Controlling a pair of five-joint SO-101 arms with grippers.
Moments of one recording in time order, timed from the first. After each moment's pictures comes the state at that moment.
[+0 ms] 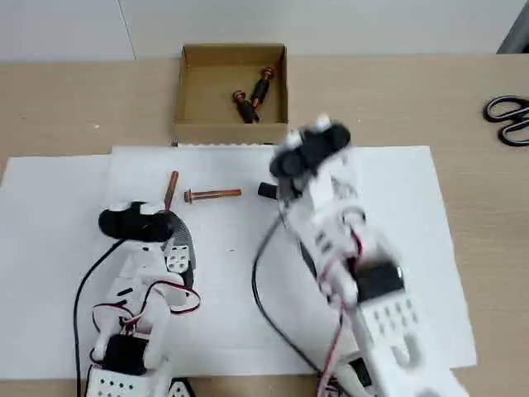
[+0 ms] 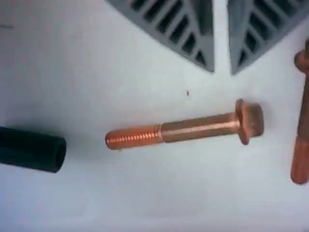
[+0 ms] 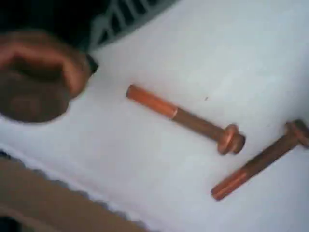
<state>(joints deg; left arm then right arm) 5.9 -103.2 96.7 44.8 10.2 -23.1 -46.9 45.1 40.9 4.0</state>
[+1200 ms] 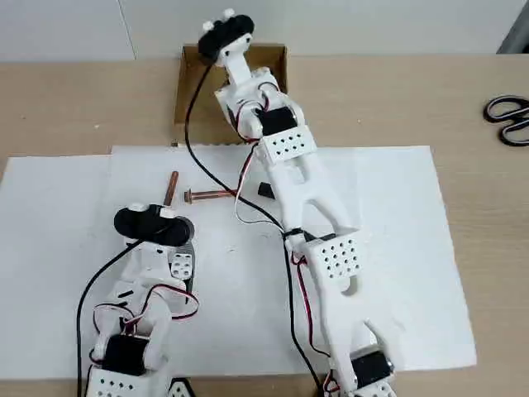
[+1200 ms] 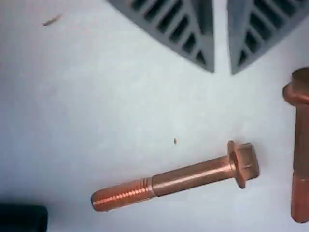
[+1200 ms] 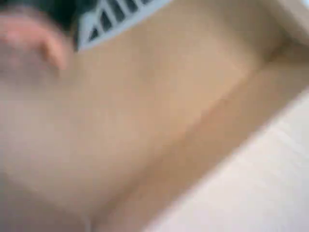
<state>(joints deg) 5.9 -103.2 96.7 50.1 2.4 -24.6 60.4 -69.7 46.8 10.2</state>
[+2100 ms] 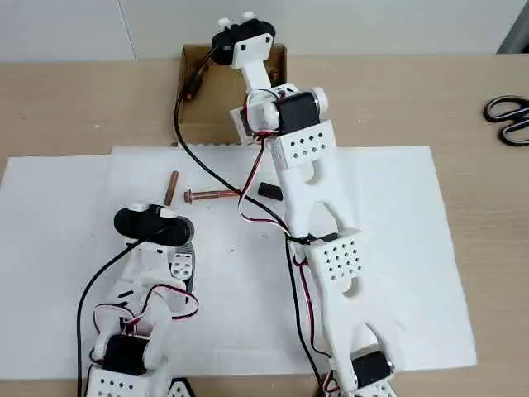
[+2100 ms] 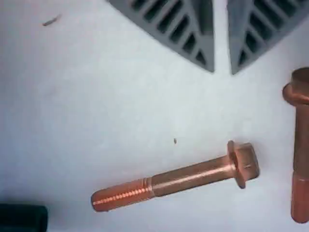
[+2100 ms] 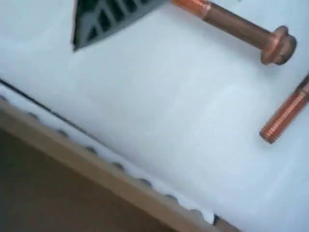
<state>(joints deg) 5.9 -103.2 96.7 50.1 2.4 -24.6 58.0 -94.0 98.2 1.3</state>
